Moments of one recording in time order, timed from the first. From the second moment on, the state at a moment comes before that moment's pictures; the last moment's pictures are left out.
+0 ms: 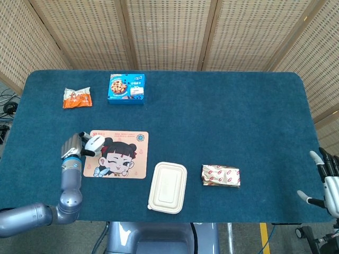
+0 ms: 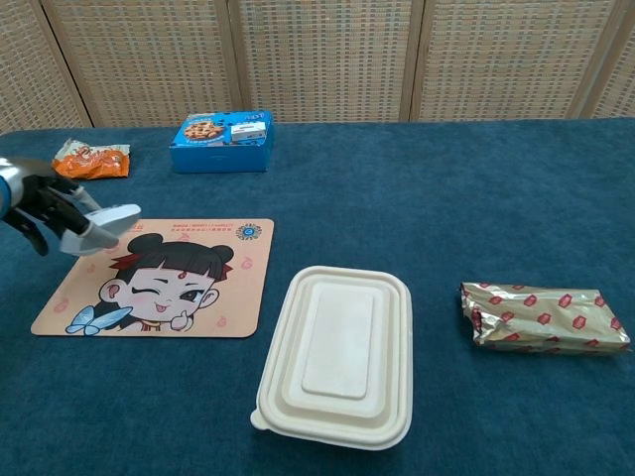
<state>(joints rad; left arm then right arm) -0.75 -1.57 -0.47 -1.61 0.08 1.23 0.61 0.03 -1.00 0.07 -1.65 -1.49 1.50 0.10</state>
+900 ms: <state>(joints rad) -0.76 -1.69 -0.46 -1.60 0.05 1.28 0.59 0.04 -0.99 0.07 -1.65 -1.49 1.49 0.12</state>
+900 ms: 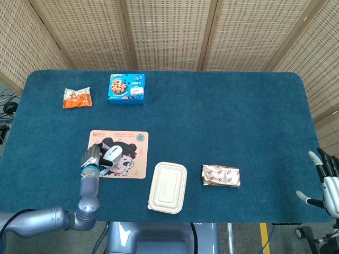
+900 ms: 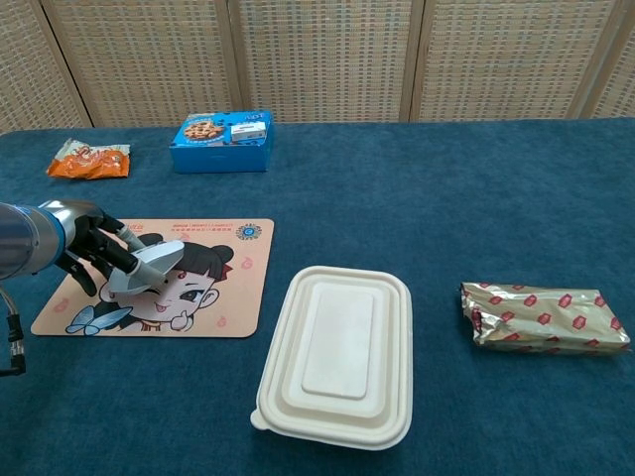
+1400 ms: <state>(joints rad) -0.75 -1.72 -0.50 -1.56 0.03 1.27 0.57 0.04 -0.99 0.07 -1.66 -1.49 1.49 0.12</state>
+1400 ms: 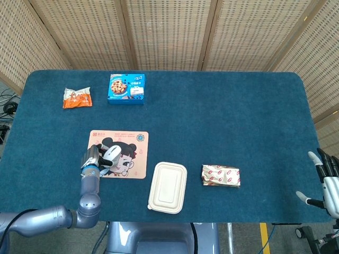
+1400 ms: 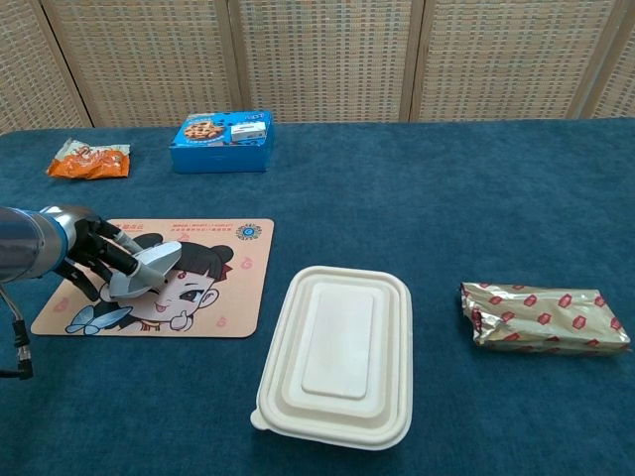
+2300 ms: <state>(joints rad) -0.60 -1.48 -0.47 -1.91 0.40 1.32 0.41 0.04 -0.99 0.06 -1.66 -1.50 1.49 0.12</state>
